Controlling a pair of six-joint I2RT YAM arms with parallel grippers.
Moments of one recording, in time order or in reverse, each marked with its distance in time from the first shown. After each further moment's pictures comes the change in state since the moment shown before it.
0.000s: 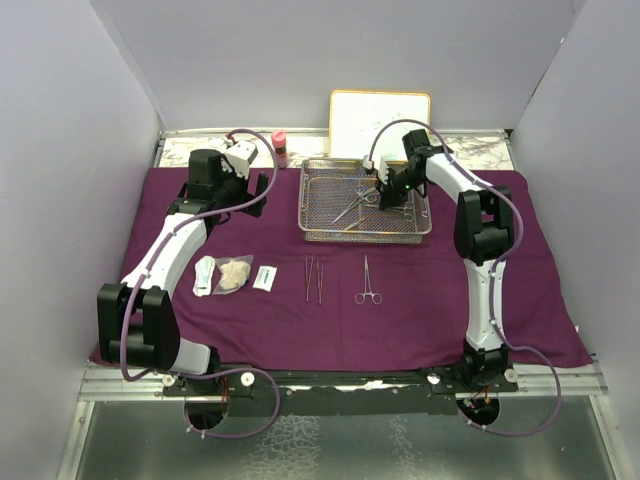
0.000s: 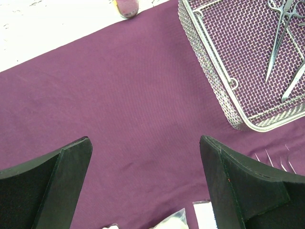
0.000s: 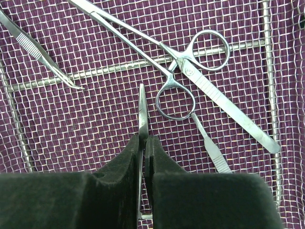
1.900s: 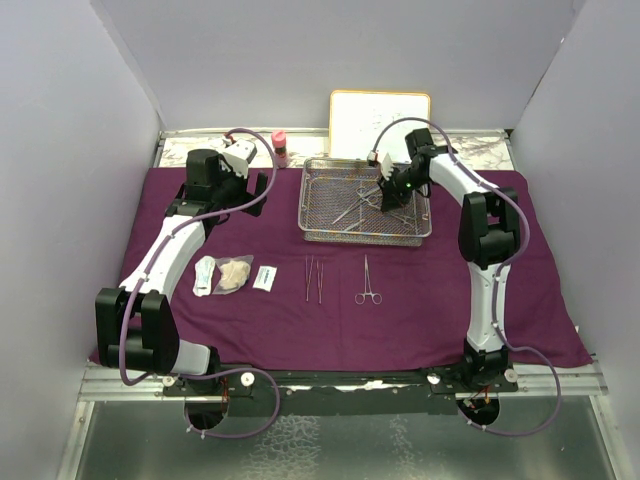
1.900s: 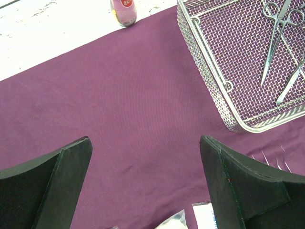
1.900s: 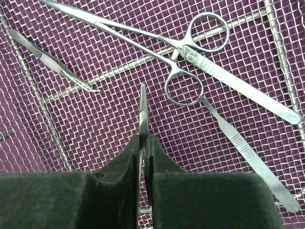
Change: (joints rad) left arm 0.004 -0.021 -0.009 0.018 0.022 0.003; right arm 0.000 -0.069 -0.059 0.004 0.027 0.262
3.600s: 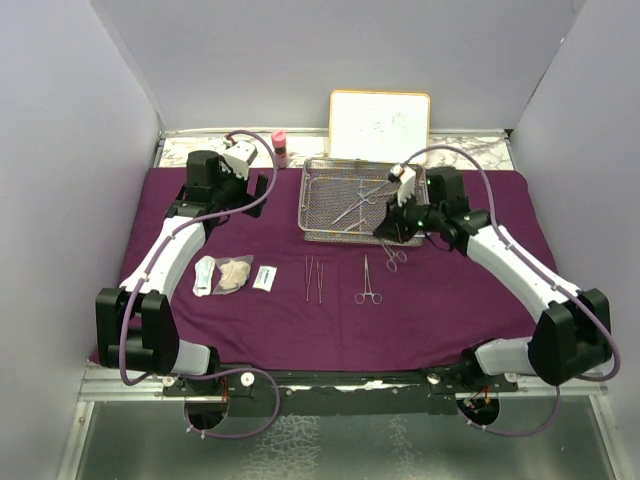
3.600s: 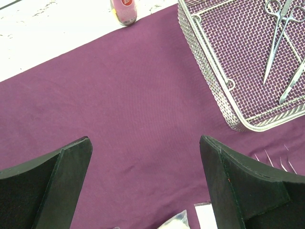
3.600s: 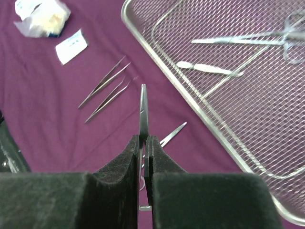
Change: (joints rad) left arm 0.000 -0.001 -0.013 0.012 -0.001 0.011; right arm 0.156 -0.871 -0.774 0.476 0.050 0.735
